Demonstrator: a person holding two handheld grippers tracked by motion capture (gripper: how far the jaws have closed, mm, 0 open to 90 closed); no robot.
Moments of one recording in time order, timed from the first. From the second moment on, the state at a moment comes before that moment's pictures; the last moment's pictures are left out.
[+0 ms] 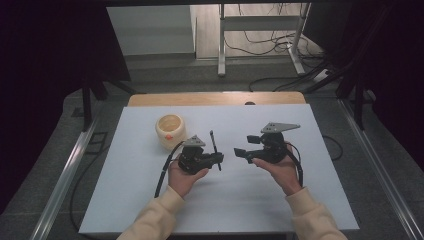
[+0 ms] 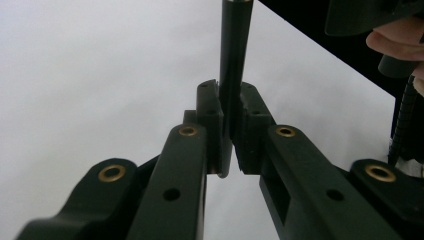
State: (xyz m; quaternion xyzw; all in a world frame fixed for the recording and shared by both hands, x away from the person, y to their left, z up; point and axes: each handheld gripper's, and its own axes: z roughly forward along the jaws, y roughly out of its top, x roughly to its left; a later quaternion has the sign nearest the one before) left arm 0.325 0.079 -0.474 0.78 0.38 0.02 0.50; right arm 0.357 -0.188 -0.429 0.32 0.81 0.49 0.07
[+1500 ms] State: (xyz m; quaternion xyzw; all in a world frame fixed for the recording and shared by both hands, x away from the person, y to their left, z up) left arm 0.319 0.128 -0.463 0.75 0.40 0.03 0.52; right arm 0.318 -0.277 -0.495 0.36 0.82 0.42 0.12
